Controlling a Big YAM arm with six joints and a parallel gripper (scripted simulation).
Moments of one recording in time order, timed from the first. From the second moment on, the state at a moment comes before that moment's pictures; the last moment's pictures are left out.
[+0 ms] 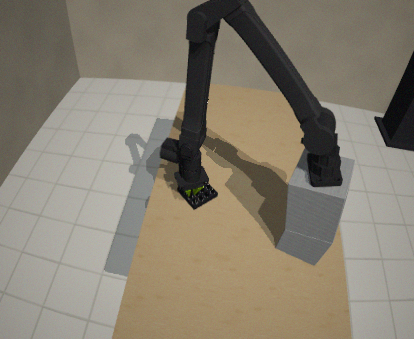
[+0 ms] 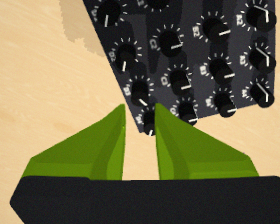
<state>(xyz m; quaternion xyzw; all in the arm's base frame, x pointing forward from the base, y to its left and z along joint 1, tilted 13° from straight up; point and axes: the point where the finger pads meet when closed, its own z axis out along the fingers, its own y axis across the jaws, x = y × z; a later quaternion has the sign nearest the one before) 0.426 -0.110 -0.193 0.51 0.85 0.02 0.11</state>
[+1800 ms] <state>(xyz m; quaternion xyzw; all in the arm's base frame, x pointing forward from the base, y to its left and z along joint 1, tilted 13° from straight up) 0.428 -0.111 -0.206 0.51 0.85 0.02 0.11</state>
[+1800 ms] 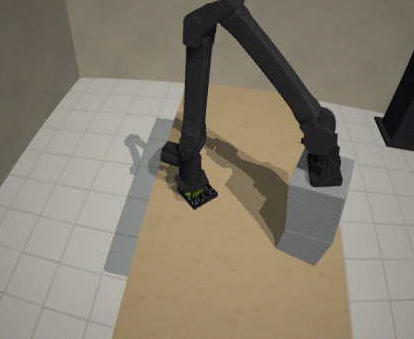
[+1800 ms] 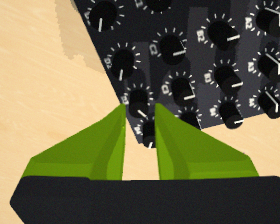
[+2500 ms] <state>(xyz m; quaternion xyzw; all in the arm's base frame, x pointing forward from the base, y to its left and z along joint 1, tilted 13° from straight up) 0.428 -0.111 -0.206 0.51 0.85 0.02 0.11</state>
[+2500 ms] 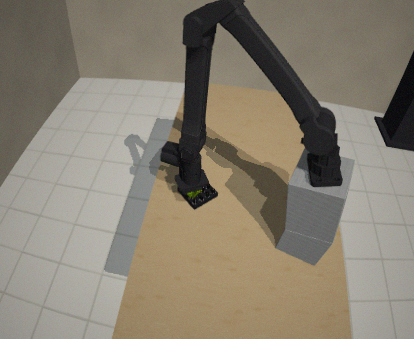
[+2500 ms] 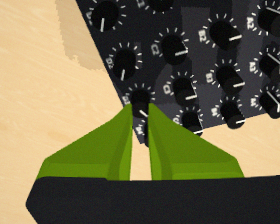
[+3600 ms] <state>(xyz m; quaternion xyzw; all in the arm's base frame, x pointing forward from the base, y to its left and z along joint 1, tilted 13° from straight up) 0.428 -0.111 -0.206 0.51 0.85 0.02 0.11</state>
